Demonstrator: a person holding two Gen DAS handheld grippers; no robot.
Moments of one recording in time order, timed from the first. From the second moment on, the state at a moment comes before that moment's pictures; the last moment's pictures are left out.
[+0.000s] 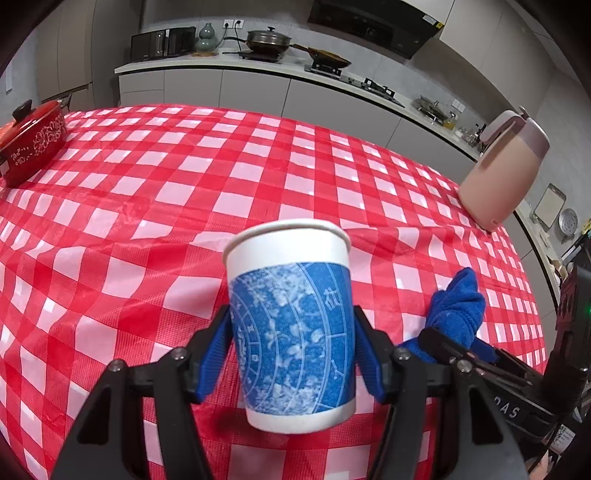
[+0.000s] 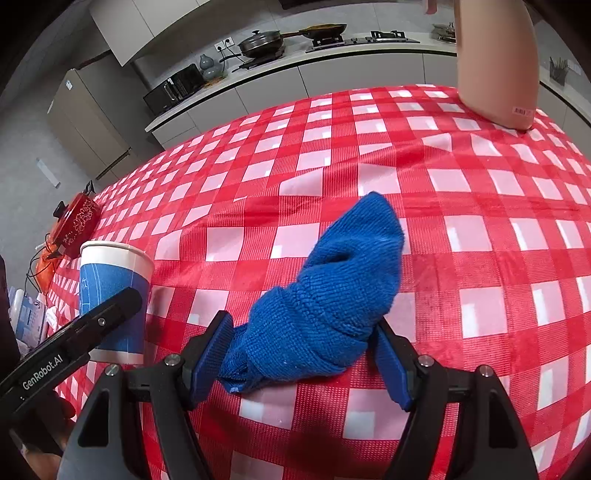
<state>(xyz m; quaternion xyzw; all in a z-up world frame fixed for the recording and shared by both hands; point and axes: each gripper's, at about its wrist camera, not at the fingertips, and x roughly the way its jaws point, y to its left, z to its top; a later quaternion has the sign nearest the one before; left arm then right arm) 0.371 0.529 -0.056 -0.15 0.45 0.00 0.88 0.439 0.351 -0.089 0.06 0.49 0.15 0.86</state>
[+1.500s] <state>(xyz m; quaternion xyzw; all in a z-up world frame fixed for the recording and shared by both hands) 0.277 0.257 -0.020 -0.15 0.44 -0.06 0.88 0.307 0.059 -0.025 0.05 0.43 0.13 0.89</state>
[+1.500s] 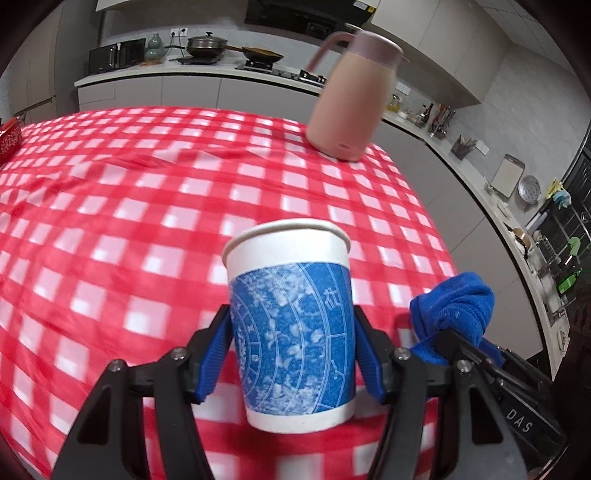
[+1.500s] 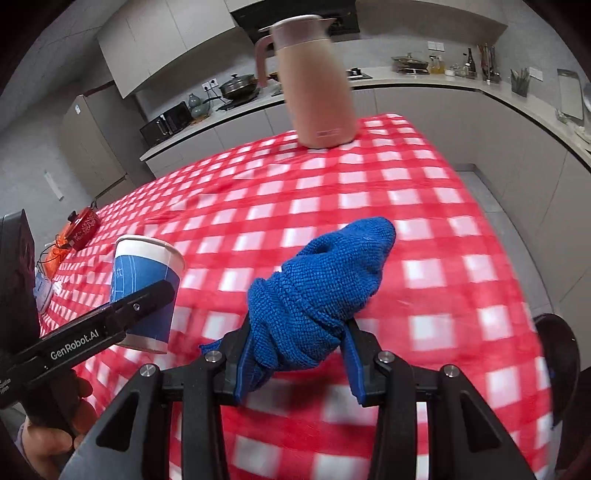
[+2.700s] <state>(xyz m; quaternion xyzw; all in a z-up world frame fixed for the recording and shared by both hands) 0.241 0.115 0.004 -0.12 0.42 -0.10 0.89 0.253 -0.076 0.004 0.09 0.41 0.11 0.90</state>
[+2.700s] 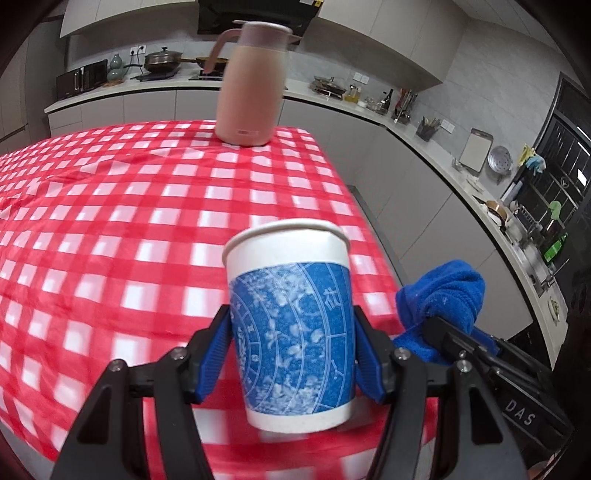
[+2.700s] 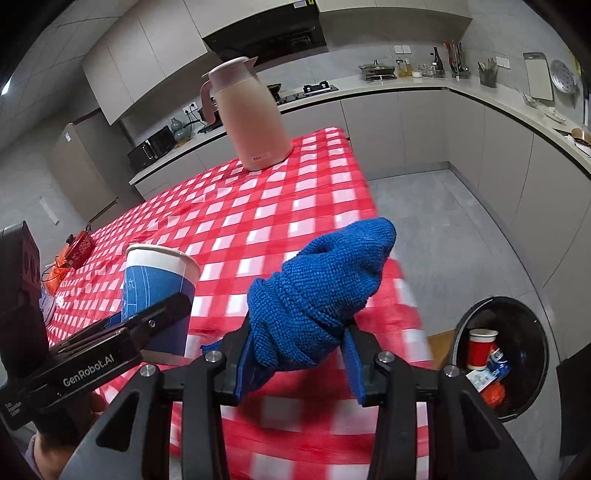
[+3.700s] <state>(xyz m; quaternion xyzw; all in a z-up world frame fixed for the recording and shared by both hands) 0.228 -0.132 -0.030 -0.05 0.47 -0.21 0.86 0.180 -0.376 -0.039 0.14 0.43 -0.04 0.89</state>
